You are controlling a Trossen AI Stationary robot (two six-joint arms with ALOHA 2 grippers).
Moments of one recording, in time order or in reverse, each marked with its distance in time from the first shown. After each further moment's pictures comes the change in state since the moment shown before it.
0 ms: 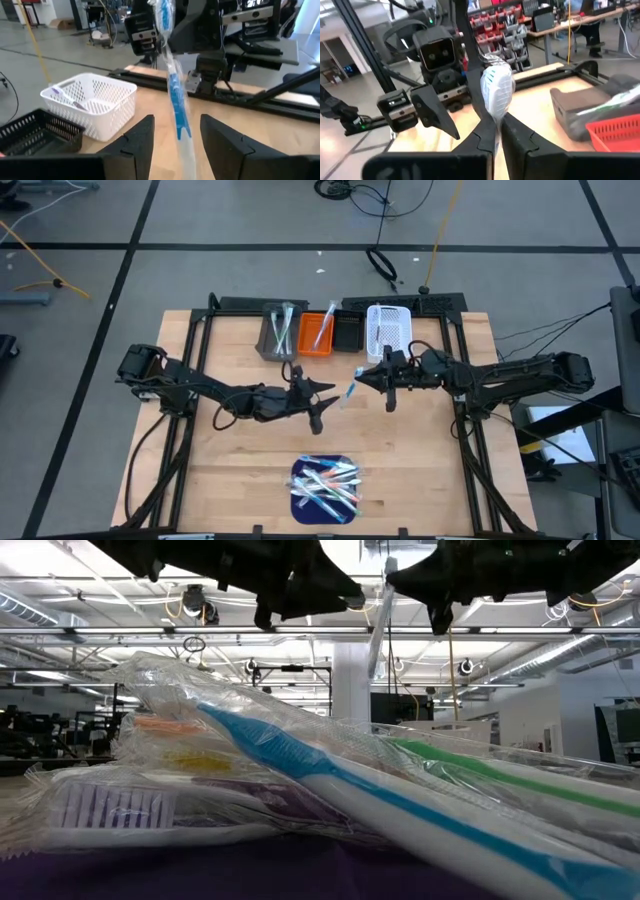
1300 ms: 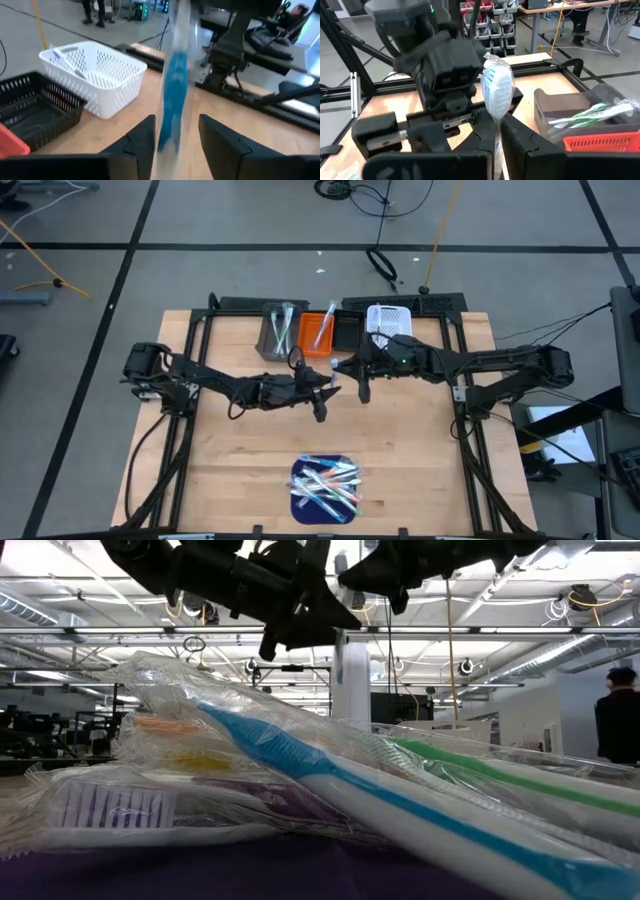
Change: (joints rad) left arm 0.107 0.030 0.000 -0.054 0.110 -0.195; right arm -0.028 0.229 0.383 -0.343 0.018 -0.179
